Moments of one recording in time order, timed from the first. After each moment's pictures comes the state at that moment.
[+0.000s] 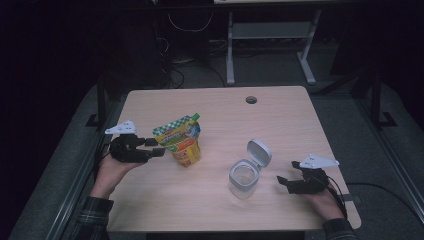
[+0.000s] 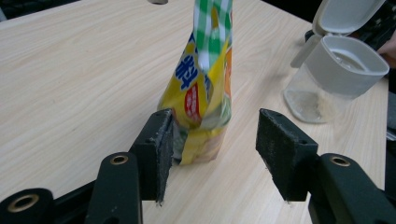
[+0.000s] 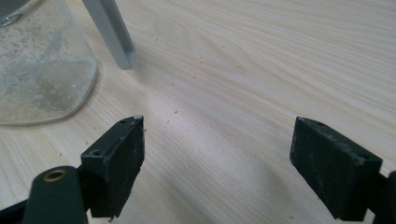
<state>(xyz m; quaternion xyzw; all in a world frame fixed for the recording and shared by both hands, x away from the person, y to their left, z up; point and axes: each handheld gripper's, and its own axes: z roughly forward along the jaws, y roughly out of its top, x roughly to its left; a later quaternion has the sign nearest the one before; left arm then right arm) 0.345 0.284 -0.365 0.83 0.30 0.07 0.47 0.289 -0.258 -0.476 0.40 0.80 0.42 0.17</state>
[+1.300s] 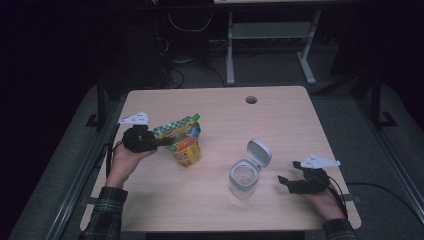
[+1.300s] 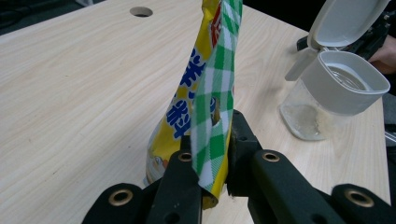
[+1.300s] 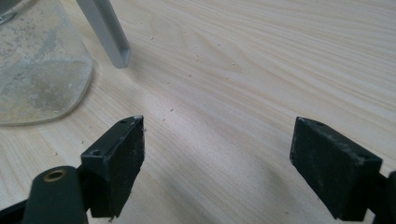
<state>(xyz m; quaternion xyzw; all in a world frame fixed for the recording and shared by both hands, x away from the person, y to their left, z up) 0.371 0.257 -0.361 0.84 0.27 0.06 0.47 0.289 -0.260 -0.477 0.40 0.80 0.42 0.17</state>
